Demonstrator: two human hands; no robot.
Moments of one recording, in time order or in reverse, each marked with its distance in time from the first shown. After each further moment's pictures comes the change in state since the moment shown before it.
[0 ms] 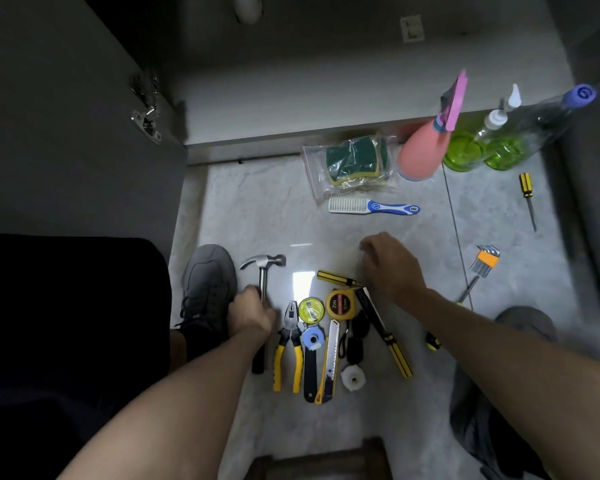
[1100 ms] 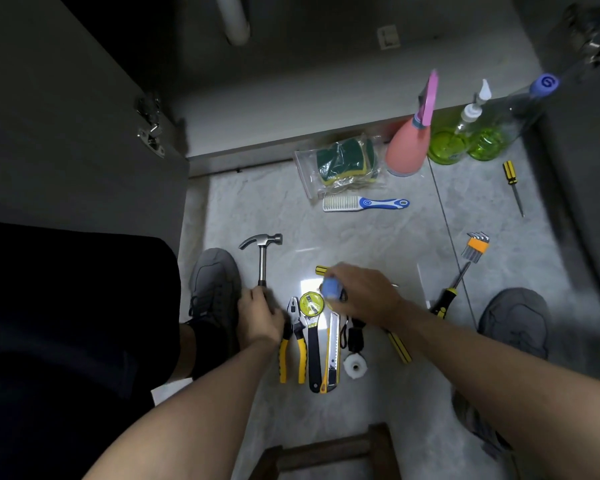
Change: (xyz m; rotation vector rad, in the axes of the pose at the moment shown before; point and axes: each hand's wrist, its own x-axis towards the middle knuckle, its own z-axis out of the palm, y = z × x) left_hand -0.033 -0.006 0.015 -0.121 0.133 0.160; right_hand -0.059 -0.039 0.001 0.057 -0.148 -0.353
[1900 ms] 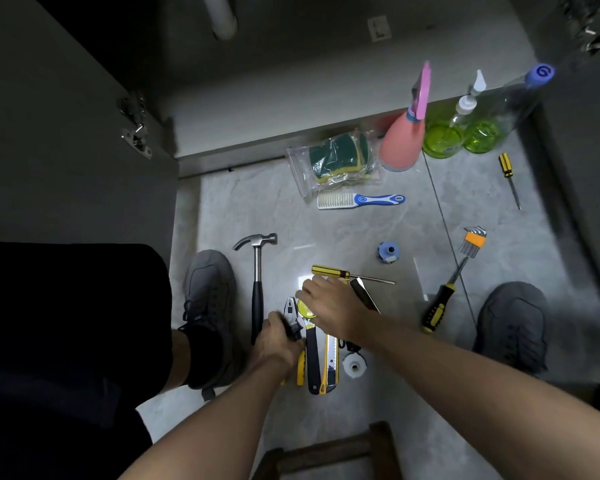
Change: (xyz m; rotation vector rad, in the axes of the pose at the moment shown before) left_hand -0.024 -0.007 0.033 0.014 -0.304 -0.114; right_hand 0.017 -0.017 0.055 -0.519 -0.160 -0.280
